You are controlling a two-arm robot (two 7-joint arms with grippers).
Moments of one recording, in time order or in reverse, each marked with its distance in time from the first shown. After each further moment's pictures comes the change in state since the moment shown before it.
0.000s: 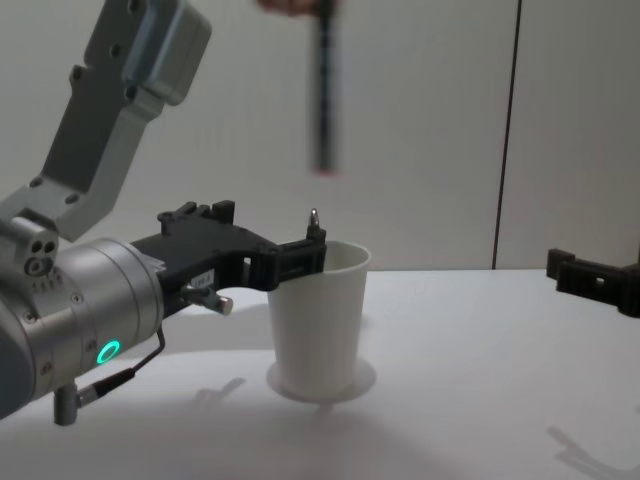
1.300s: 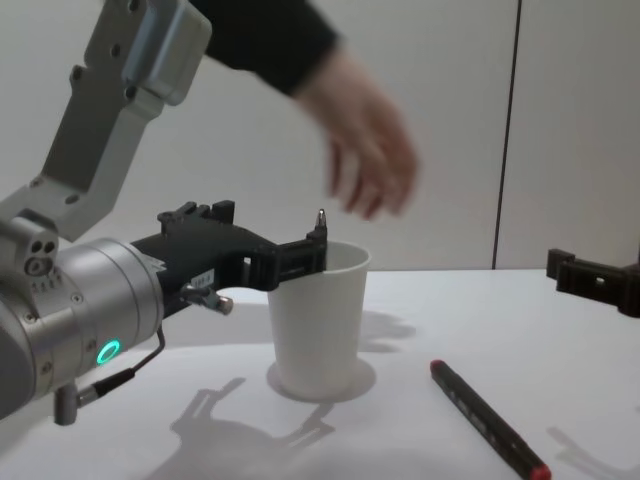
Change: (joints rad) left arm 0.000 0.000 0.000 0.000 0.000 0.000 0.000; right arm 0.000 0.000 0.000 0.000 0.000 0.000 0.000
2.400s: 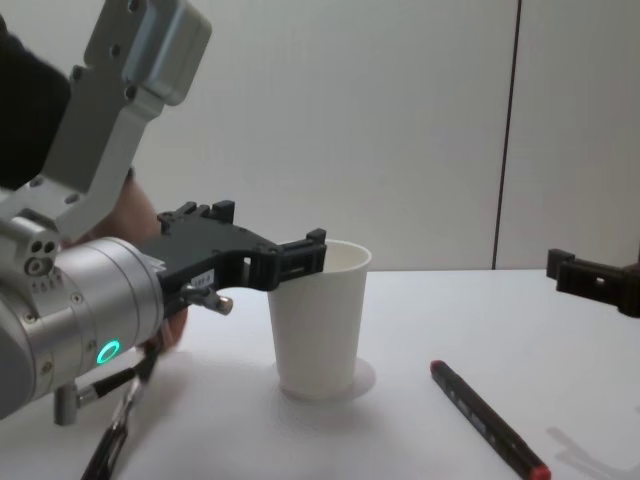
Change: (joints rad) left arm 0.000 0.000 0.000 0.000 0.000 0.000 0.000; right arm 0.000 0.000 0.000 0.000 0.000 0.000 0.000
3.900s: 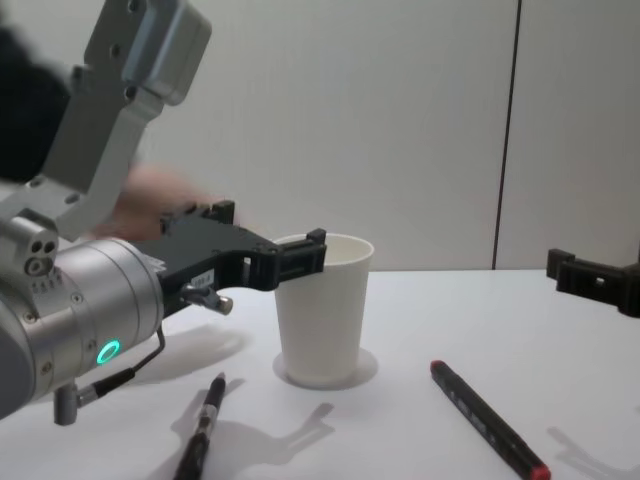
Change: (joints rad) left arm 0.000 0.000 0.000 0.000 0.000 0.000 0.000; right arm 0.000 0.000 0.000 0.000 0.000 0.000 0.000
